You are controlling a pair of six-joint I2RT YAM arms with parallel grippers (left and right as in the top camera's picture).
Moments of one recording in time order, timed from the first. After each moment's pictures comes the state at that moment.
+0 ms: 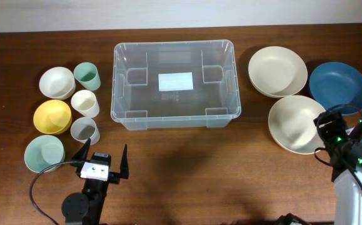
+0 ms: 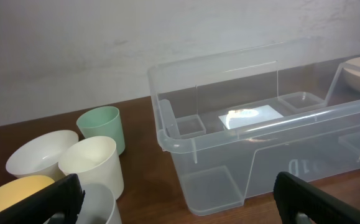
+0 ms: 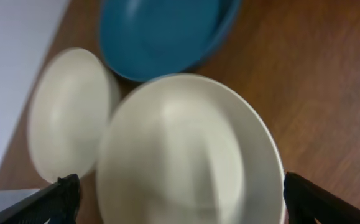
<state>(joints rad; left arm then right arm) 0.02 0.01 0.01 -0.06 0.18 0.14 -0.59 1.15 0.68 -0.35 -0.17 0.64</state>
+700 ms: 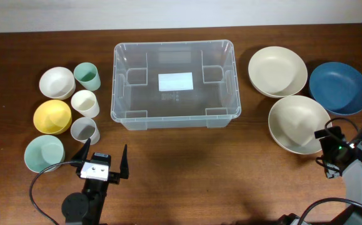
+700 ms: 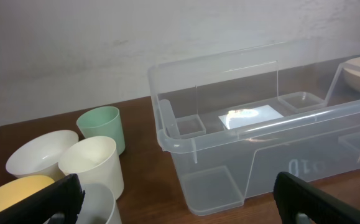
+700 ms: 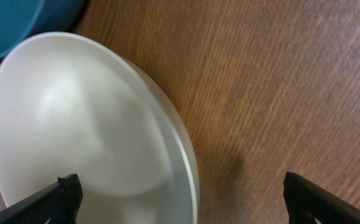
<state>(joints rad) 0.02 0.01 0.01 -0.06 0.18 0.14 -0.70 1.33 0.68 -0.45 -0.20 0.68</state>
